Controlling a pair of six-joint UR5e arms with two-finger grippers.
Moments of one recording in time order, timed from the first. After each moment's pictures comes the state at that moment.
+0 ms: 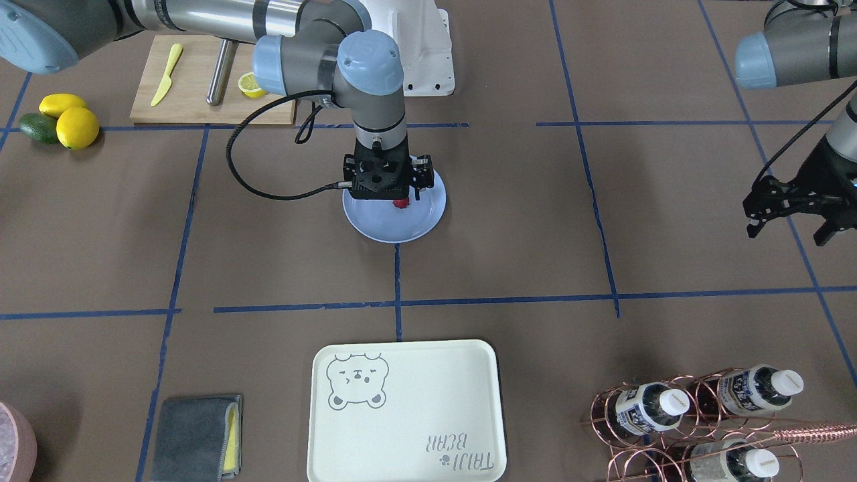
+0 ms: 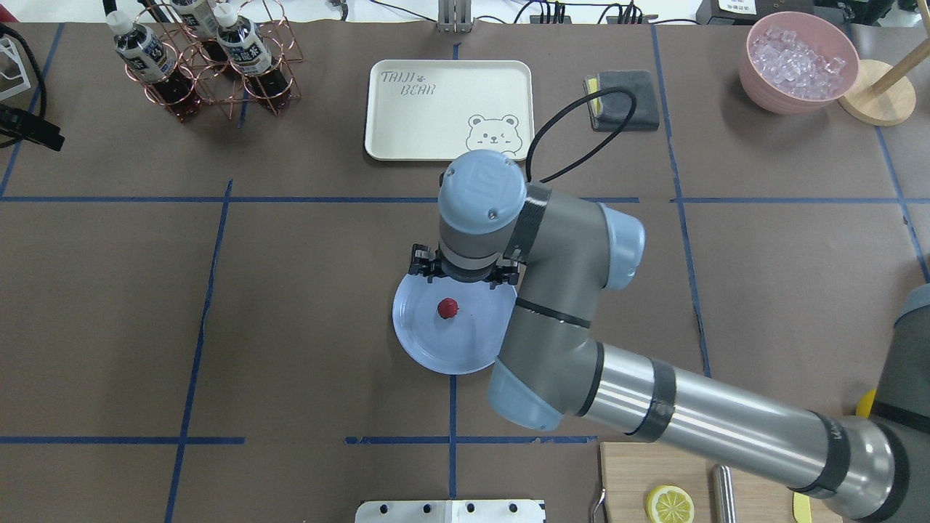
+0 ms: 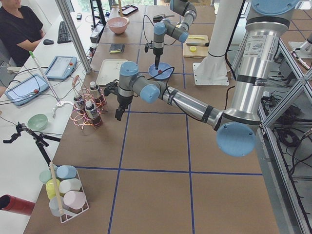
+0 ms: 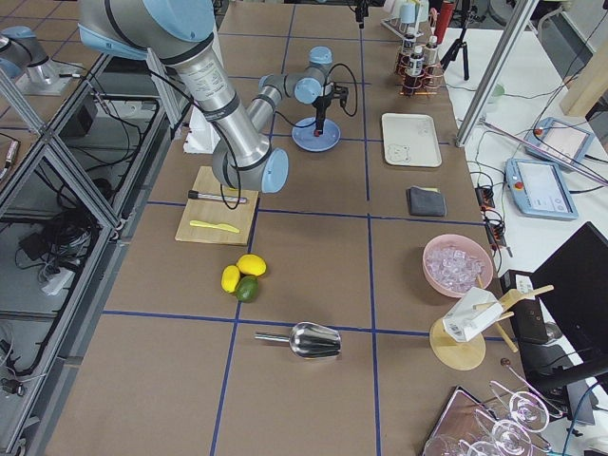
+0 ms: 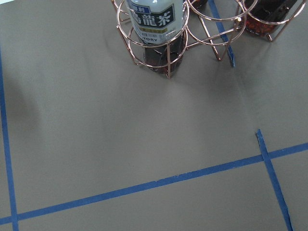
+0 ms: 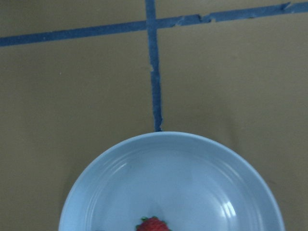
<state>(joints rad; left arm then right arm) -1.22 -1.74 -1.80 -1.73 -2.08 -0.34 0.51 -0.80 1.62 -1.60 1.89 1.33</state>
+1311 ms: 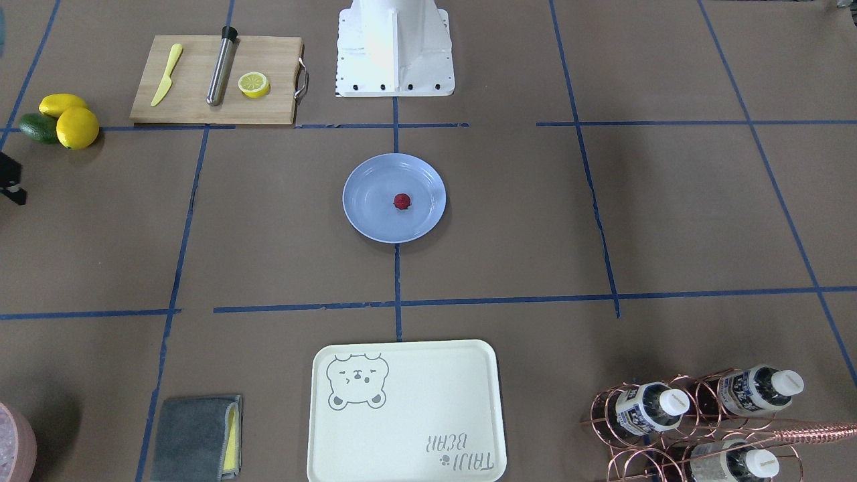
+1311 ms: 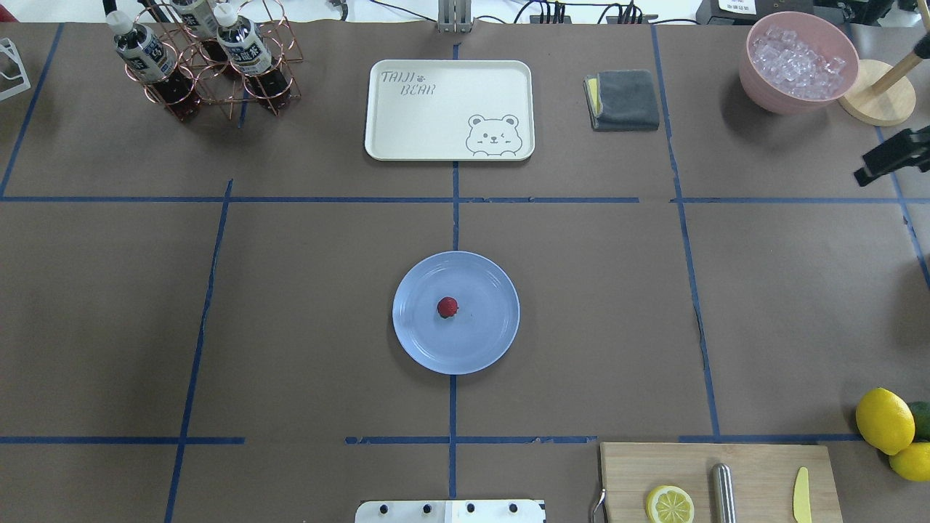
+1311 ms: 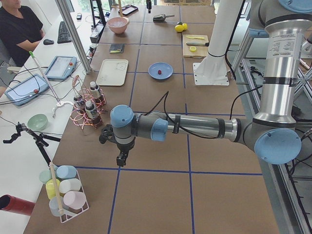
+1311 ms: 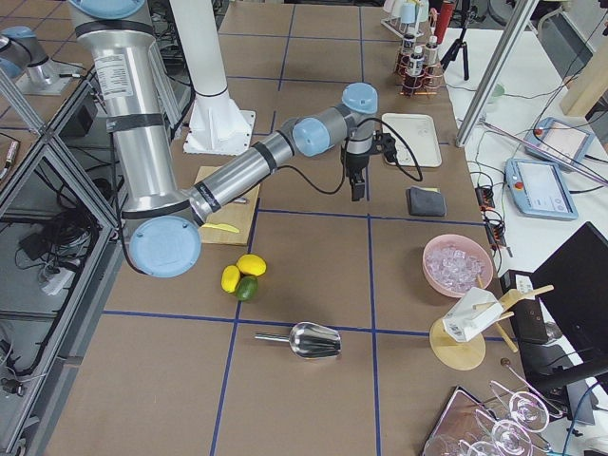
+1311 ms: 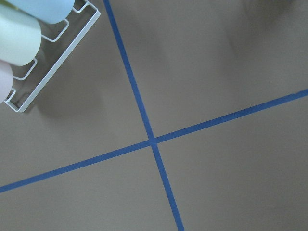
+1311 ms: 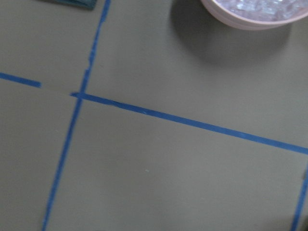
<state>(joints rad) -1.52 -1.59 -1.60 -1.67 -2.32 0.10 1.32 -1.49 1.89 -1.69 2.32 0.11</state>
